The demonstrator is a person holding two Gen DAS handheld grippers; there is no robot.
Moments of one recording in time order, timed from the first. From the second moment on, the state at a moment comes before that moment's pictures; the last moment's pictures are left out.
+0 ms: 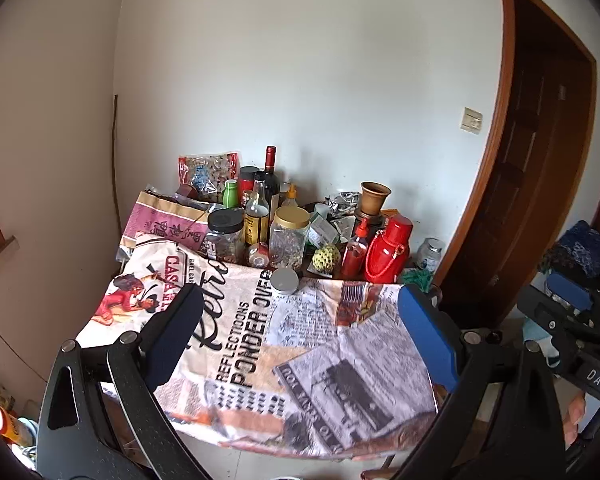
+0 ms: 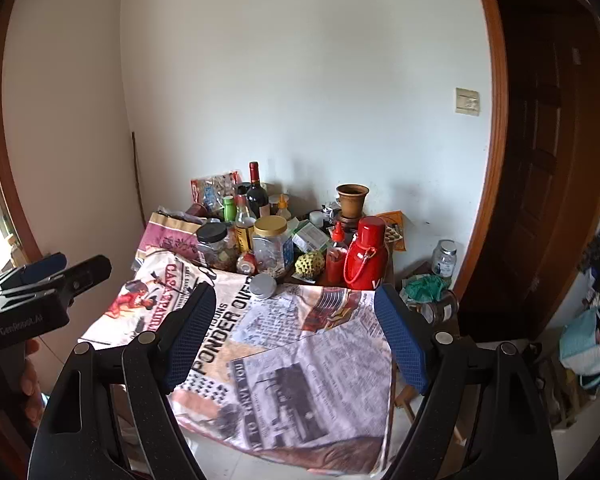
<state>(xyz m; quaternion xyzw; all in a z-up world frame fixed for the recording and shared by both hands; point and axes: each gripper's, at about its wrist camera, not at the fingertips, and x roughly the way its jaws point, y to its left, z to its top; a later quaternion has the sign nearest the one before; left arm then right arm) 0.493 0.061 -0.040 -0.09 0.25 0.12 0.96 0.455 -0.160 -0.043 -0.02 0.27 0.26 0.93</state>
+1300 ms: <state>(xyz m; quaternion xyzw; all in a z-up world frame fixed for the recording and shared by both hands) 0.878 0.205 -0.354 -0.14 0.52 -0.03 0.84 0.713 -0.026 -0.249 0.07 0.51 0.13 0.85</state>
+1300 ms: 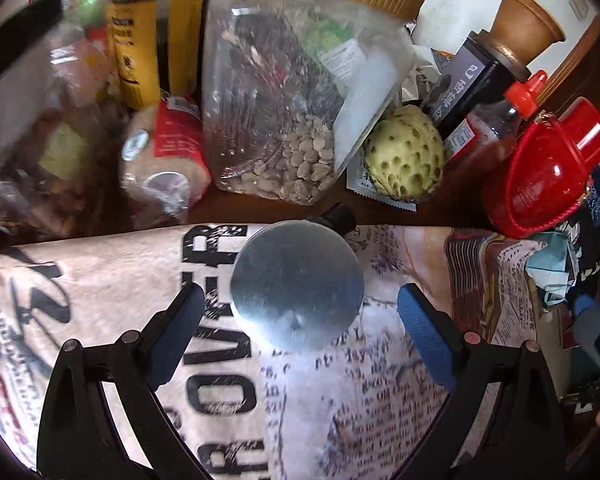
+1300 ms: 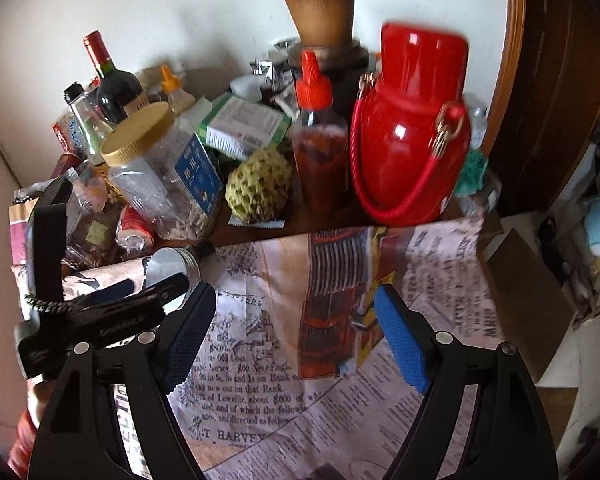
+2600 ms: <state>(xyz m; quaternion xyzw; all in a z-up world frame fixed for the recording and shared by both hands) 0.810 0.304 -0.282 -0.10 0.46 0.04 0.88 0.770 0.122 -0.350 0.07 0.56 0.15 0.81</state>
